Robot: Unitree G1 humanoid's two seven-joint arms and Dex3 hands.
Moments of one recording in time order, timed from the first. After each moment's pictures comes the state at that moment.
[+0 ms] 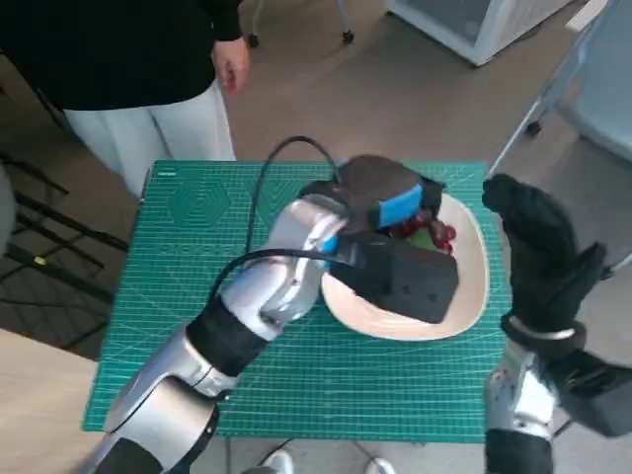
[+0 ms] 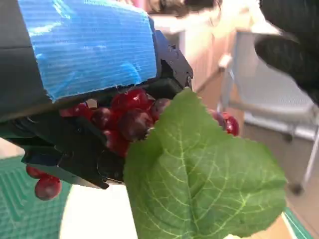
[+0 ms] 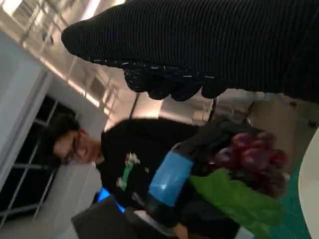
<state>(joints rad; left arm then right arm) -1.13 0.07 -0.56 0.56 0.74 0.20 -0.44 -0.46 -0.12 -0.26 0.46 0.36 -0.79 0.47</state>
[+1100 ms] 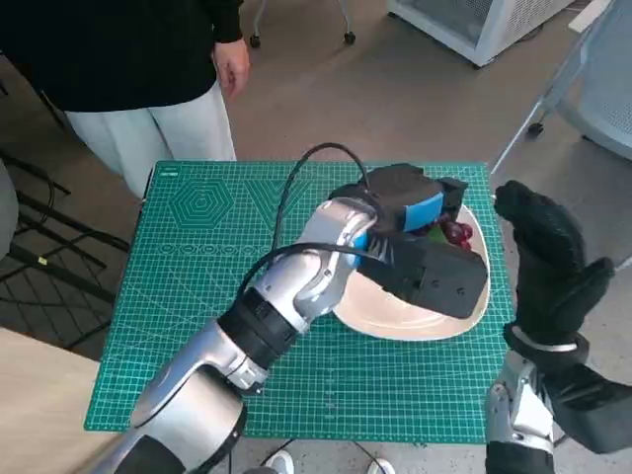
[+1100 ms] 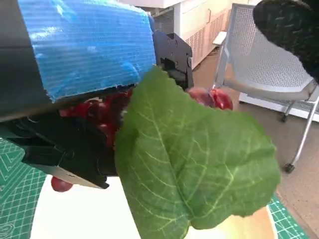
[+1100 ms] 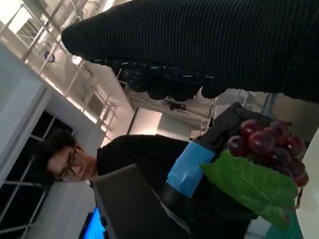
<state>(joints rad) -1.17 0.02 -0.55 0.74 0.67 0.13 -0.41 -0.42 -0.11 -0.23 0.42 0.32 -0.80 0.38</state>
